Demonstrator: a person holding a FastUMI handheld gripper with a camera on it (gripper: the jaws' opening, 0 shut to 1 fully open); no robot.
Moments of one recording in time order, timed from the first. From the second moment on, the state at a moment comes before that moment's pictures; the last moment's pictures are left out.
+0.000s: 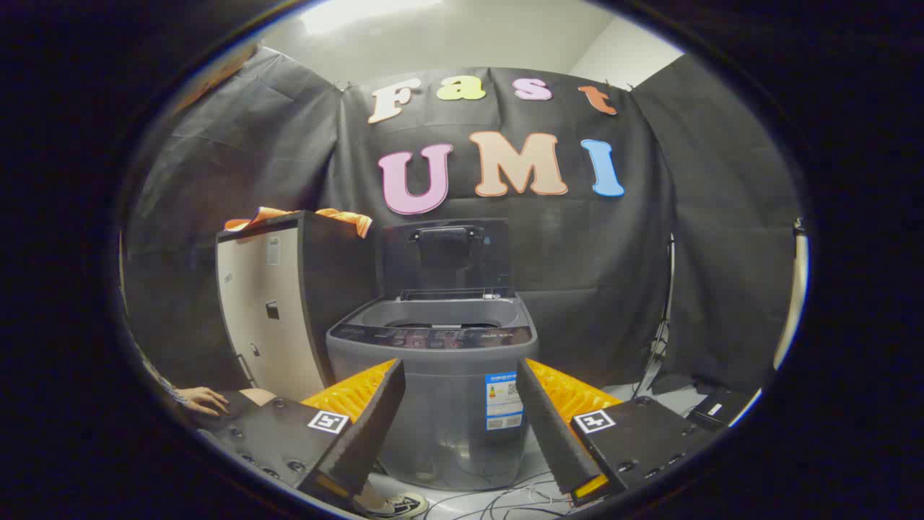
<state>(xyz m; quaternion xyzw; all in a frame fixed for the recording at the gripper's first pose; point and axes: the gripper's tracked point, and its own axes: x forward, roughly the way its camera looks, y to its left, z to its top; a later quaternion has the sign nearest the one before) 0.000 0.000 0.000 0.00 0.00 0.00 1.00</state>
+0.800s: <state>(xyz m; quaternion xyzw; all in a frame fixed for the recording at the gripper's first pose) -0.001 0.003 0.003 -0.01 -0.01 0.00 1.00</state>
